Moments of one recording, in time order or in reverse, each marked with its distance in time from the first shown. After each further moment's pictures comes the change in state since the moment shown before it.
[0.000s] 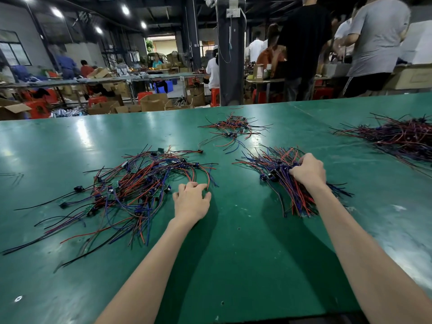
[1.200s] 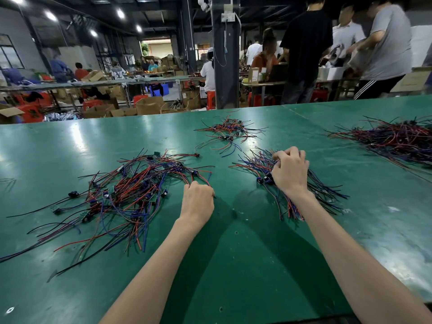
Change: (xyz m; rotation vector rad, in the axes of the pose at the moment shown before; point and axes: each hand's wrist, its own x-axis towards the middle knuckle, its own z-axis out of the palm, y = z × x) left_hand -0.001 0.025 -0.007 0.283 0.144 0.299; right_hand -0.028 -0.022 0.013 -0.124 0.278 -0.459
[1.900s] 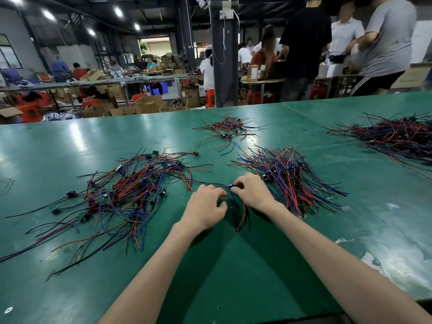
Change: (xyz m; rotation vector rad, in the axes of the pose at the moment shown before) left_hand -0.015 0.014 -0.009 -0.358 -0.157 0.034; right_hand -0.036 -0.041 0.045 0.143 -0.477 -0.179
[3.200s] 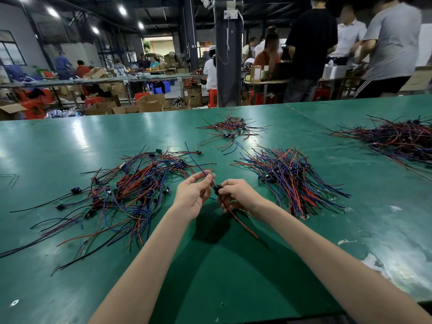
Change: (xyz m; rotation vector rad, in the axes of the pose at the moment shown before) left_hand 0.011 -0.011 -0.025 -1.742 0.183 -0.520; right_hand -0.027 -0.053 -0.012 1.015 -0.349 0.220
